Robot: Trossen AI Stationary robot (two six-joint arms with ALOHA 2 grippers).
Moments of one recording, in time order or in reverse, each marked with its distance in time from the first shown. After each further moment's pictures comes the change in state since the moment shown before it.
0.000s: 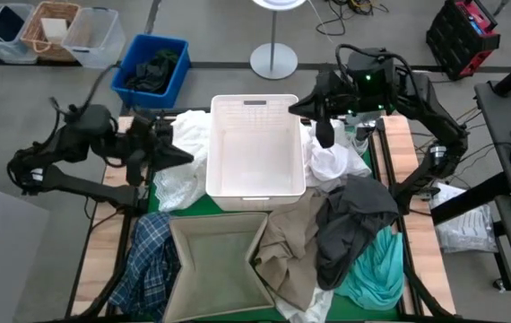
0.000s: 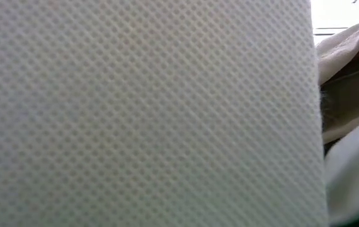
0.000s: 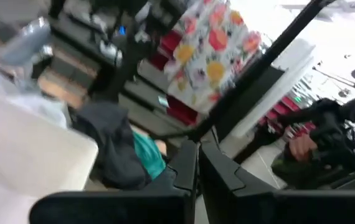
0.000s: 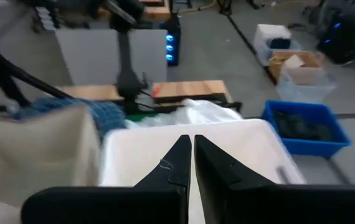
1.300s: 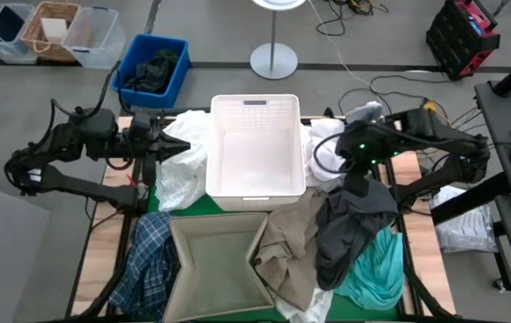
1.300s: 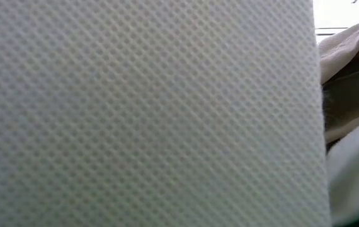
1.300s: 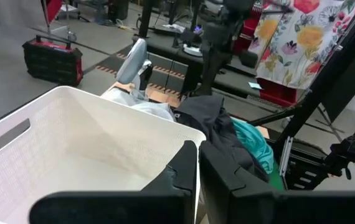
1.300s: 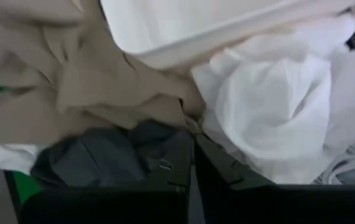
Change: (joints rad) left arm -0.001 -0.032 -0.002 -0.202 -0.316 0.355; right arm 0.196 -0.277 -0.560 -0.493 0.155 0.329
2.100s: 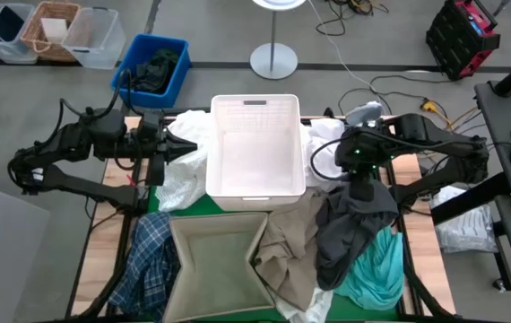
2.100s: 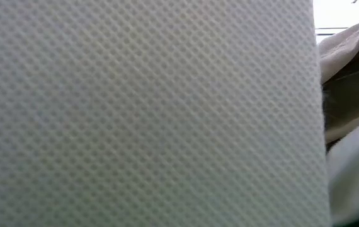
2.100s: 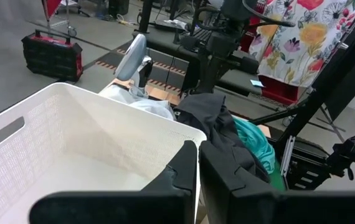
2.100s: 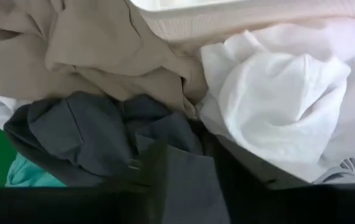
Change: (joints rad) left arm 0.000 0.041 0.000 0.025 0.000 -0.009; right arm 0.002 -0.030 -0.094 0.001 -0.035 -0.191
